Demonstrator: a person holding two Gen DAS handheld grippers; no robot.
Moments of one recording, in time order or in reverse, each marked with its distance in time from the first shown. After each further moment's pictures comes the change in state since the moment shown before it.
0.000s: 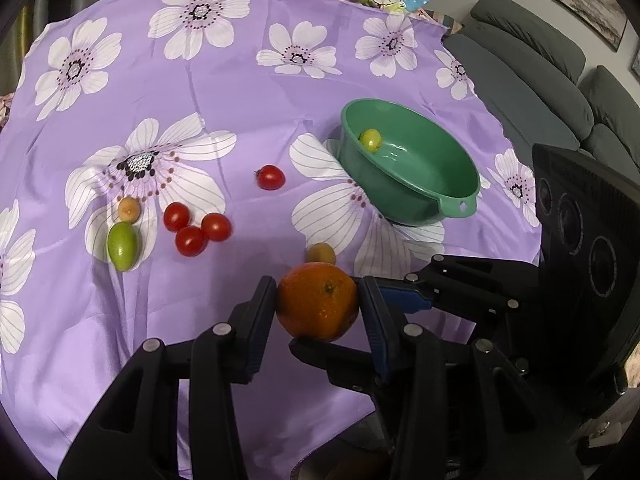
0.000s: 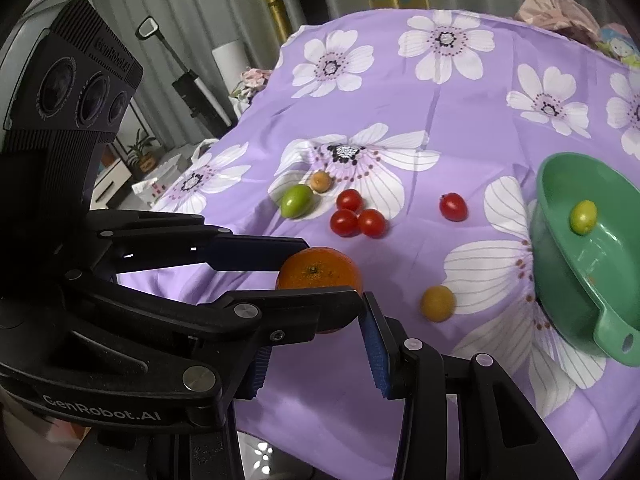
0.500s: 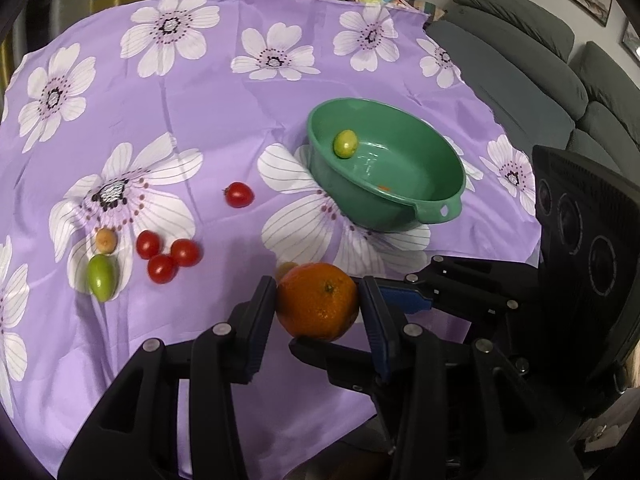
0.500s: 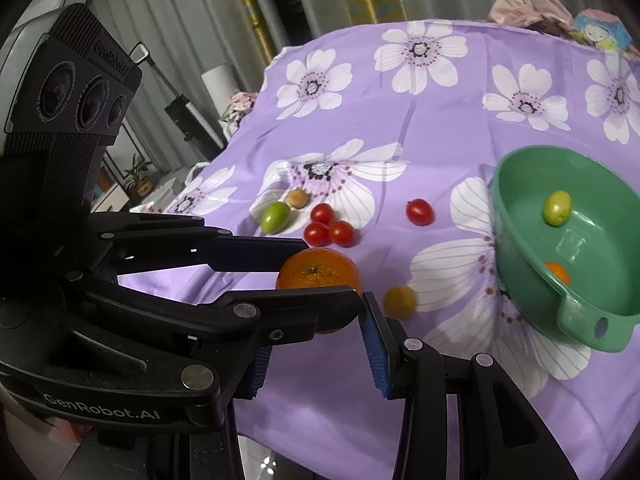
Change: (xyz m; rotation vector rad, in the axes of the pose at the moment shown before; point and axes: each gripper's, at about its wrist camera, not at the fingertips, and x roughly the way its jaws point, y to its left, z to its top) left arm 0.015 -0.032 0.015 0.077 0.012 0.005; right arm -0.020 -0.030 -0.008 0.054 -0.062 -0.009
